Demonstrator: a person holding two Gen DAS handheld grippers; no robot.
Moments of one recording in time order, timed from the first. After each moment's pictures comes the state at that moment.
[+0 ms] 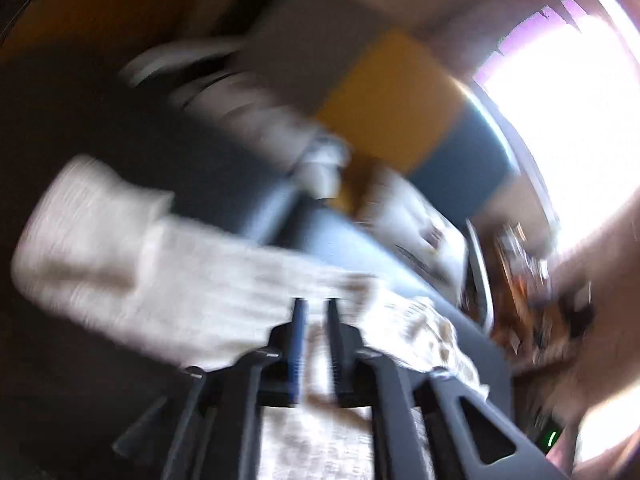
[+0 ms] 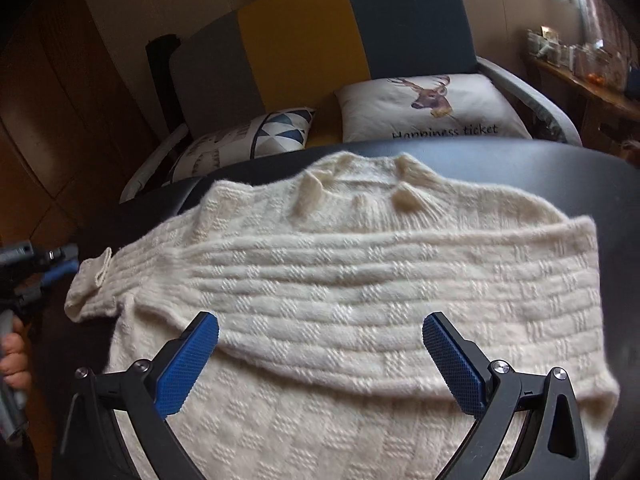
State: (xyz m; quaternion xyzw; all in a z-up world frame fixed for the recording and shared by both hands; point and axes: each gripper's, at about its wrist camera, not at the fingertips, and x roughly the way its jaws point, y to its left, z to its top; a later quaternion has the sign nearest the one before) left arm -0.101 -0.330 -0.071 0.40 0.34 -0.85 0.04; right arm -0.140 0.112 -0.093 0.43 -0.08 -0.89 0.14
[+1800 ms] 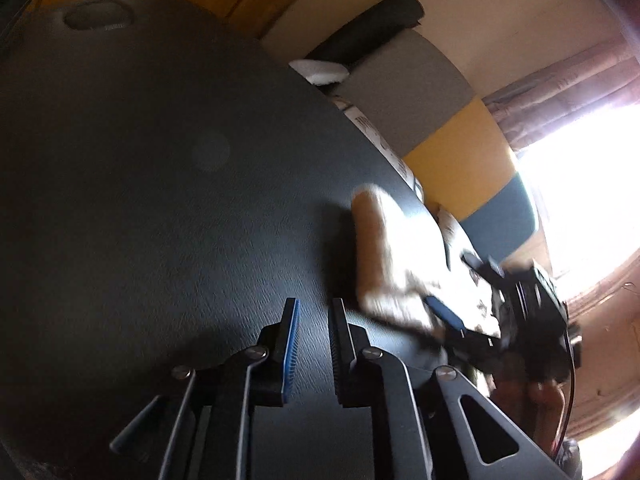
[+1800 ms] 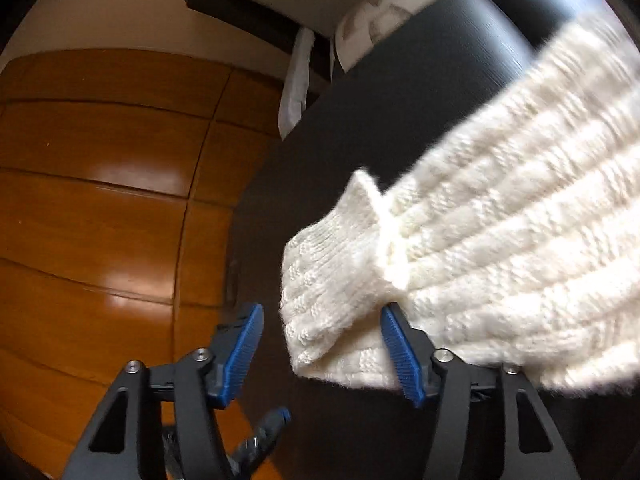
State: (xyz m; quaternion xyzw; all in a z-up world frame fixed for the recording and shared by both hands) left arm 0.050 -0.523 -0.147 0.36 0.40 -0.84 0.03; right arm -0.143 -0.246 -0.153 0.56 -0.31 -0.65 0.42
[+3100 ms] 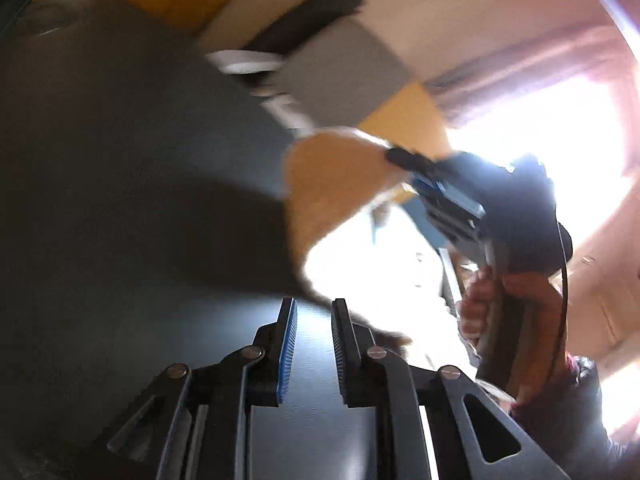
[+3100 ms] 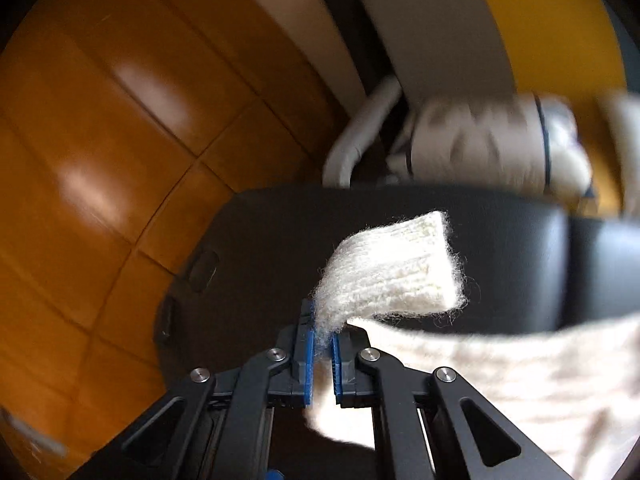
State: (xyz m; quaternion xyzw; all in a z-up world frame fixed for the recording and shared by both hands) left arm 0.041 -0.434 -0.100 0.31 0.40 -0.86 -0.07; right arm -0.178 -0.292 -0.017 0.43 -0.08 -0.77 0.47
